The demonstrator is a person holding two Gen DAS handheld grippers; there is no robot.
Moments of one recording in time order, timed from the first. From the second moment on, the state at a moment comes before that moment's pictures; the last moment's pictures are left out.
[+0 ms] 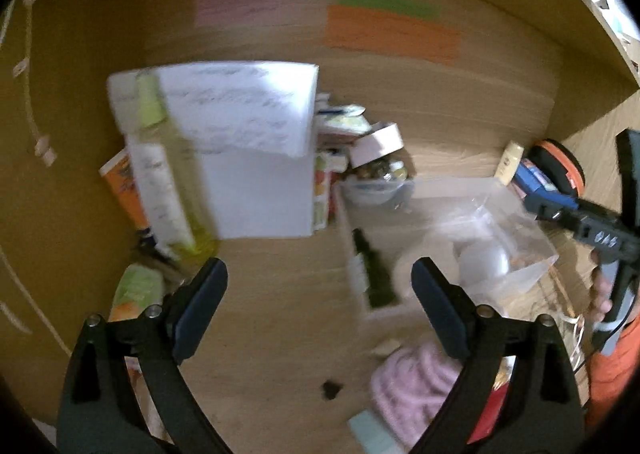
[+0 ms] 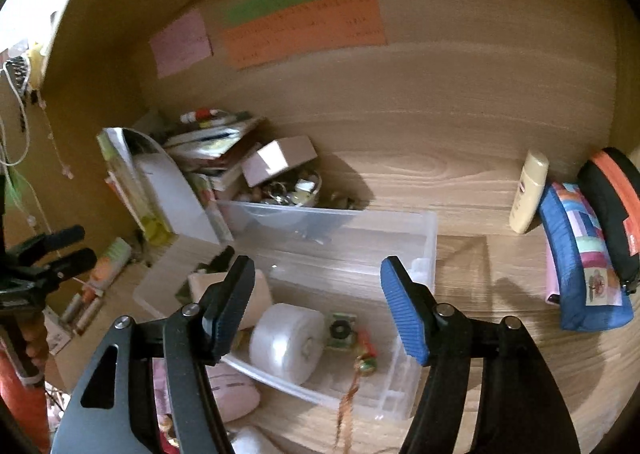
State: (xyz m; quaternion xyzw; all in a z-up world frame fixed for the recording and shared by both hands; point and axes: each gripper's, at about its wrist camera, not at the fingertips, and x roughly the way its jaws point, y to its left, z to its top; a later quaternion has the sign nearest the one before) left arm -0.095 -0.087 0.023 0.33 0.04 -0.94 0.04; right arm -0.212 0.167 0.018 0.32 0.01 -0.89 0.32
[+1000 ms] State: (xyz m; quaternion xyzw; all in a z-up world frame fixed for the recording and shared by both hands) left arm -0.071 -0.084 -0.080 0.43 -0.01 -0.90 0.00; right arm -0.139 0.121 -0.044 0.41 0.08 -0.83 0.36
